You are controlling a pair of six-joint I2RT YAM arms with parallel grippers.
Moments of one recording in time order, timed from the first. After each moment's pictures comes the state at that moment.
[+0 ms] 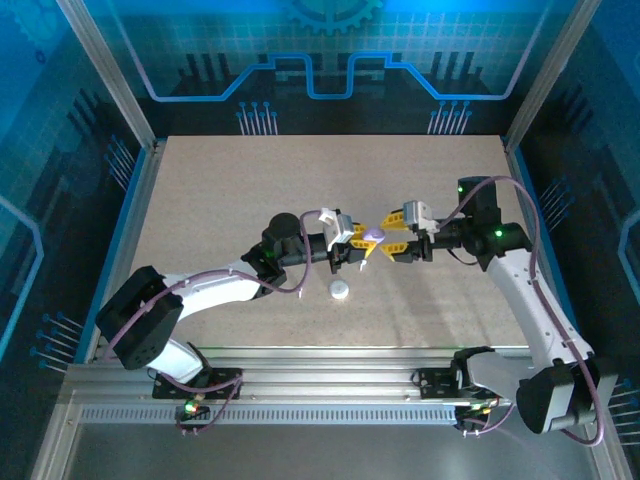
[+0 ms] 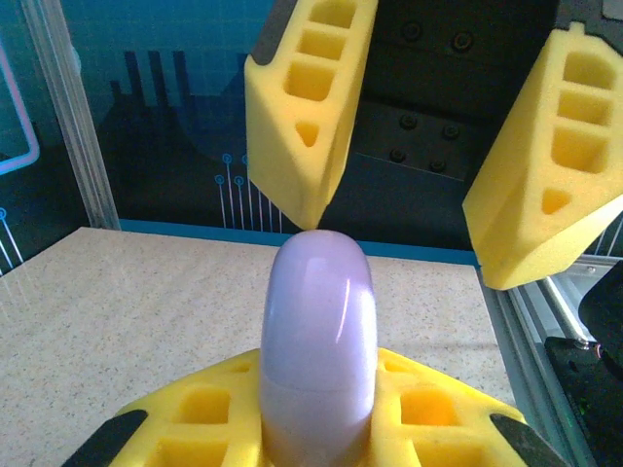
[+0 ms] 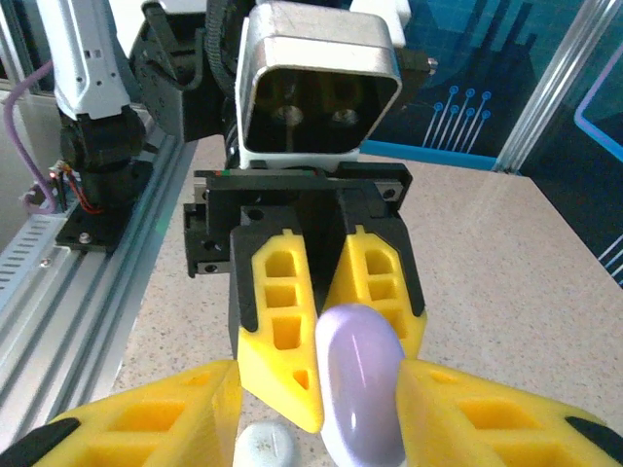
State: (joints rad) left arm -0.75 1.52 0.79 0.72 0.56 0.02; right arm 0.15 1.12 1.03 -0.68 -1.15 -0.93
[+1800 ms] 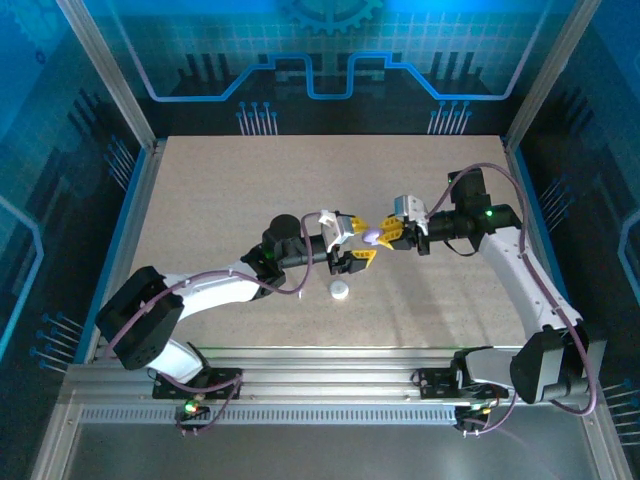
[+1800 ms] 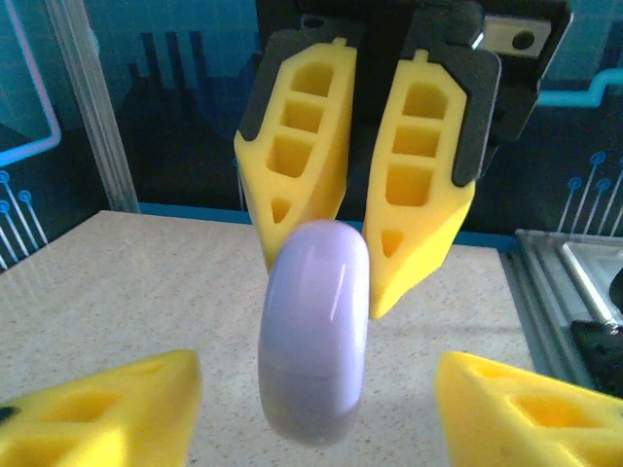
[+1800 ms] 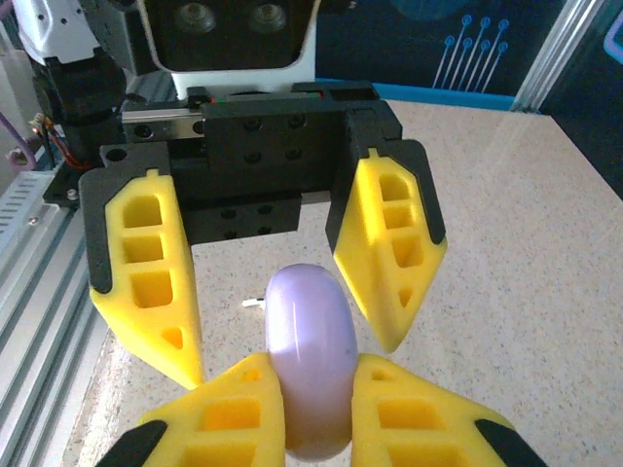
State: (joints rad) left arm -0.74 1.52 0.78 0.70 0.52 0.05; right arm 0.15 1.27 1.12 -0.82 -1.07 -1.05
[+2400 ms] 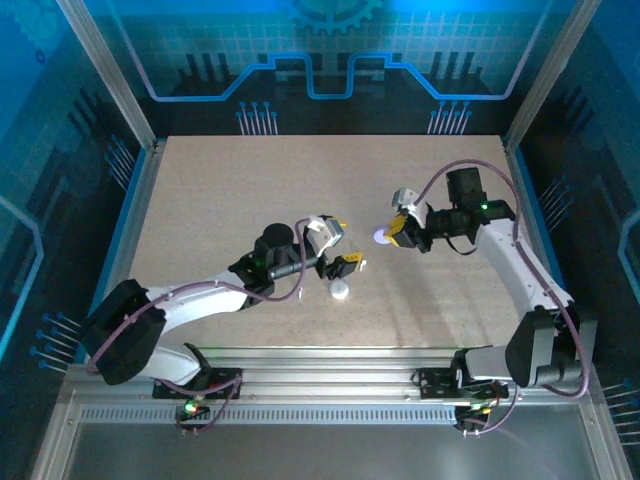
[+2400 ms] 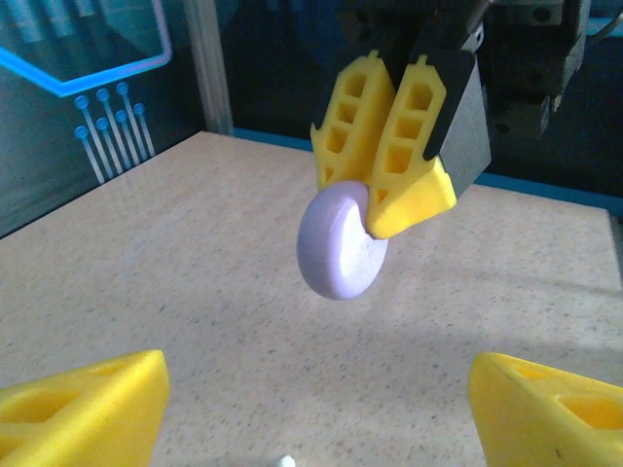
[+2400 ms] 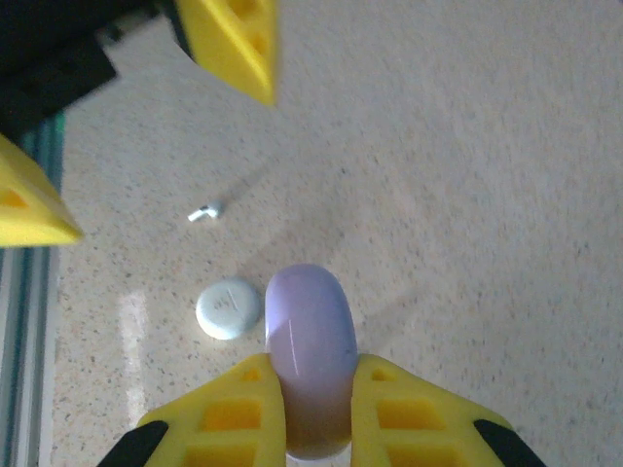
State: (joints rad) left arm -0.74 1.40 0.68 0.55 0.27 0.07; right arm 0.11 1.37 1.12 -0.81 -0.82 -0.84
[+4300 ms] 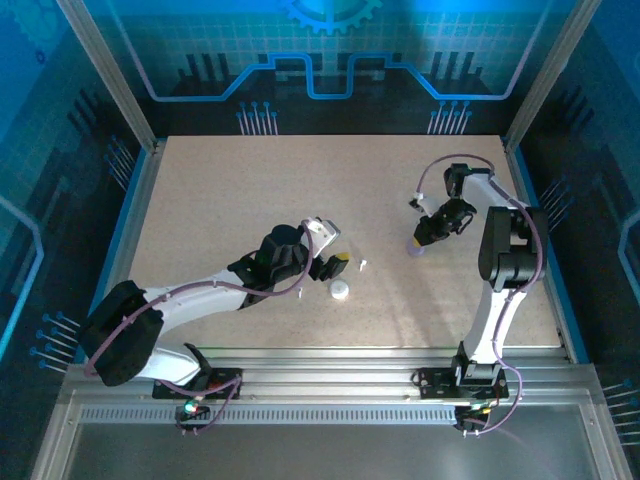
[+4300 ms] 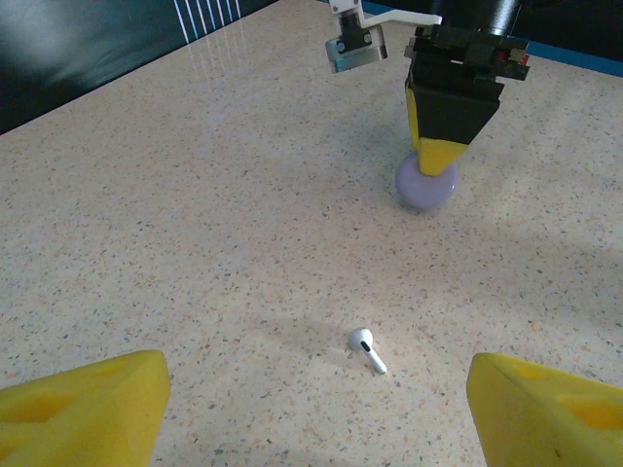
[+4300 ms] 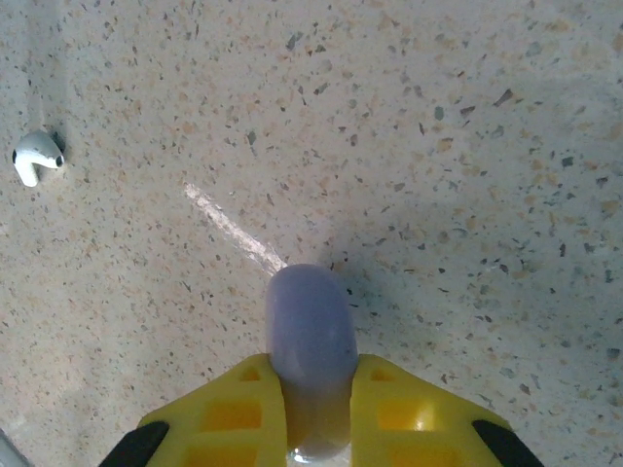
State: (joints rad) left arm -0.74 1.39 0.70 0.31 0.06 0.07; right arm -0.04 2.00 1.47 -1.12 -0.41 -0.58
